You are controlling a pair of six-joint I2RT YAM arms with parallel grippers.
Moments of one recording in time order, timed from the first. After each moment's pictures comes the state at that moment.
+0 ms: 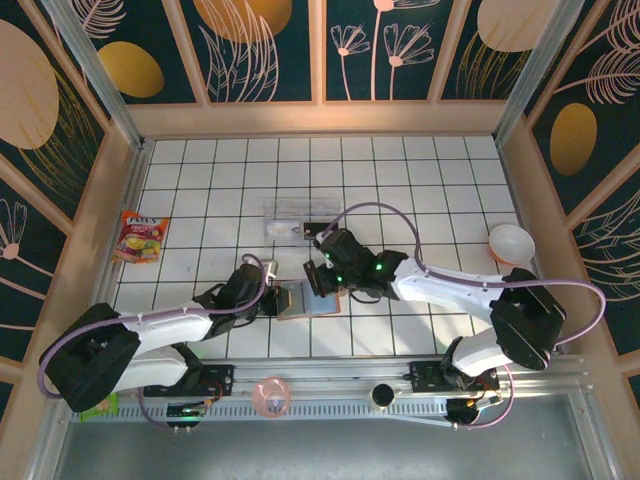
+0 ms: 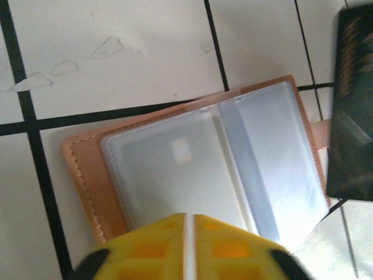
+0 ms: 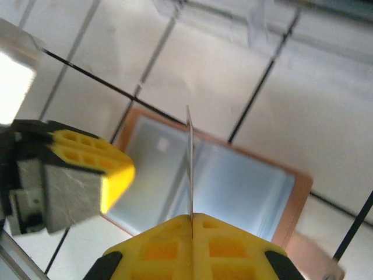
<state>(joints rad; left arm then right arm) -0.76 1.22 0.29 0.17 0.15 -0.75 0.99 1.43 0.91 -0.35 -0.02 0.46</state>
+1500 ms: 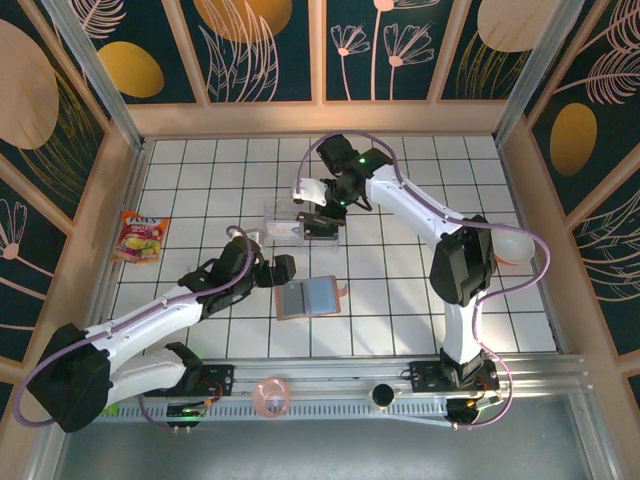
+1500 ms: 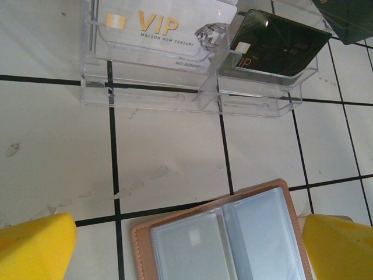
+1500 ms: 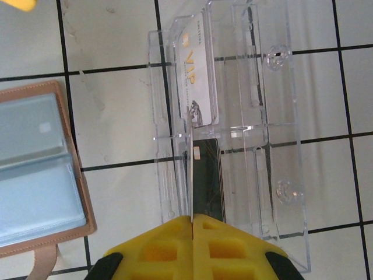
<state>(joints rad) -0.68 1.11 0.54 -0.19 -0.04 -0.72 0.67 1.95 1.82 -1.01 -0.27 -0.83</state>
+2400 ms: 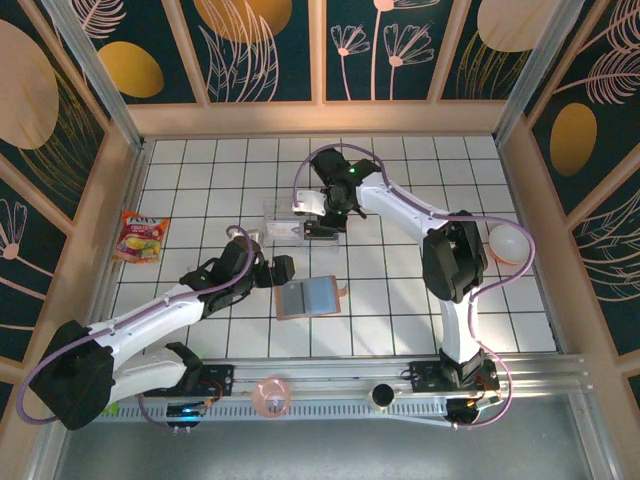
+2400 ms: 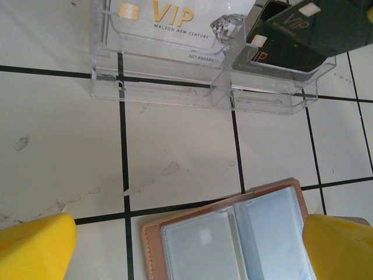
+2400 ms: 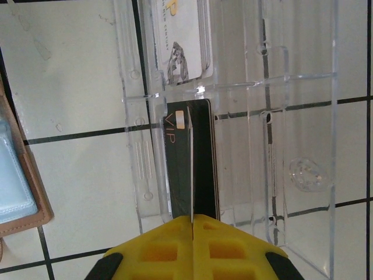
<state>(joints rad) -0.67 1.13 0.54 -0.20 -0.04 -0.72 0.68 2.00 1.74 -0.95 -0.12 -0.85</state>
